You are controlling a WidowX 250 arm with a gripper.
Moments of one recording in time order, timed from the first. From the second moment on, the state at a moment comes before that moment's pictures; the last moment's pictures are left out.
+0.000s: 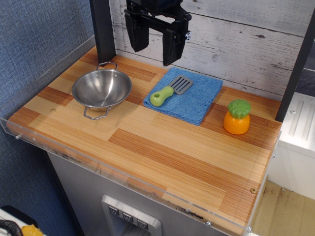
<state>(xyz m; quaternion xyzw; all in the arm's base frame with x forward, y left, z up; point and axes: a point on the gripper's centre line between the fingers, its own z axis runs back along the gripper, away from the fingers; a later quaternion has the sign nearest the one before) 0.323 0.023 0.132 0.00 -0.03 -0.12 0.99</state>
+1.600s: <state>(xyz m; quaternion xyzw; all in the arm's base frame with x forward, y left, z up) 0.365 -0.087 0.077 0.00 -0.06 -0.03 1.00</state>
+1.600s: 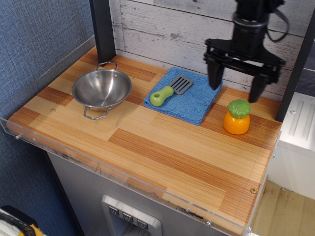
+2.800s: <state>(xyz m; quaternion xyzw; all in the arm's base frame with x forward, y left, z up) 0.368 -0.100 0.046 0.01 -0.07 -0.07 1.00</state>
